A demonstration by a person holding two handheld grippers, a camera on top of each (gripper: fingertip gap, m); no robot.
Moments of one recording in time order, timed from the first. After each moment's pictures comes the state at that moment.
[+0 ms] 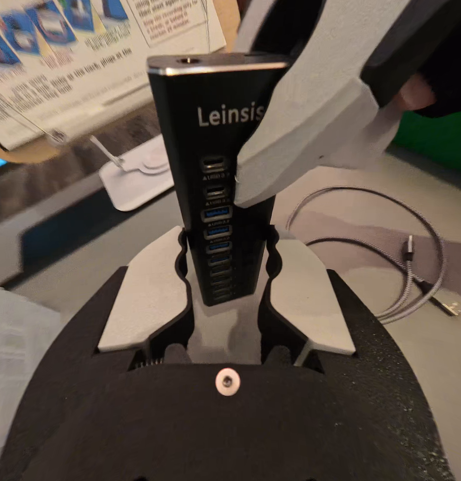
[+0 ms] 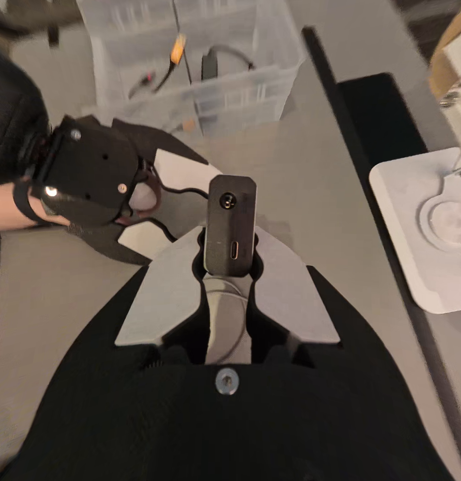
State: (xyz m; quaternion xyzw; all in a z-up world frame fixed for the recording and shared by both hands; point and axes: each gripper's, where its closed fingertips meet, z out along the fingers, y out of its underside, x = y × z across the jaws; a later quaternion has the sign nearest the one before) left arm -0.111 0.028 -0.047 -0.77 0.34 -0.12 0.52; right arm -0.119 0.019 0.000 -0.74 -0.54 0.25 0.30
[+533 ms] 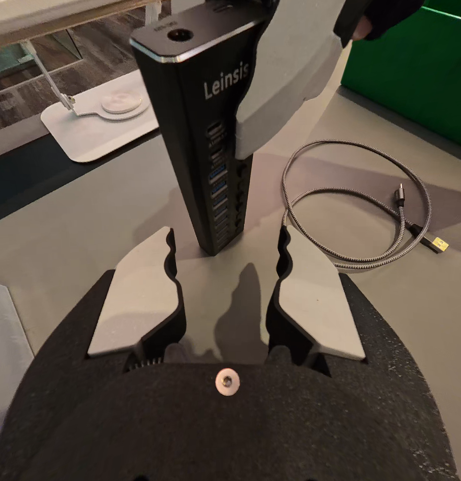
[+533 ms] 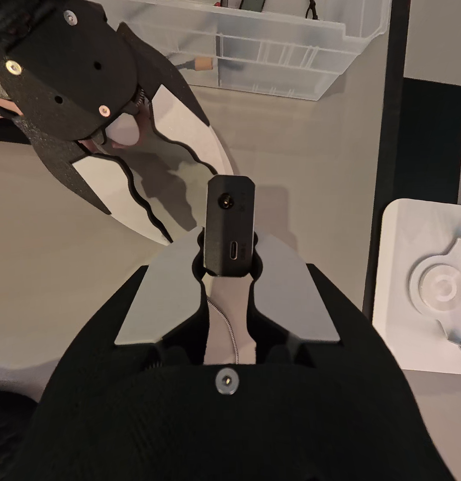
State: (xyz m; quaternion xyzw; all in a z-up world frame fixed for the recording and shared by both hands) left arm -0.146 0.018 -0.088 -0.79 0.35 -0.18 0.46; right arm -0.140 0.038 -0.039 -0.67 -0.68 0.20 0.23
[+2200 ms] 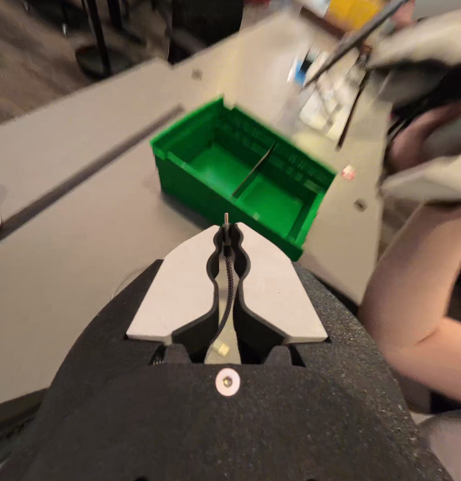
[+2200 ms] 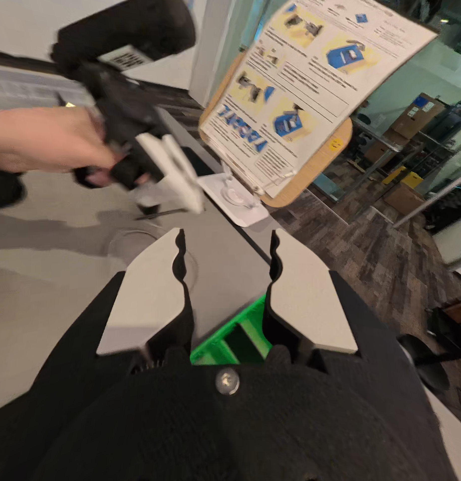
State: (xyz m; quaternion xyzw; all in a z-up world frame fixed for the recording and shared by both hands) left arm 0.064 -0.054 0.061 -0.74 0.41 -0.39 0.36; right arm 0.113 -0.100 0.120 -0.69 -0.38 0.06 0.62
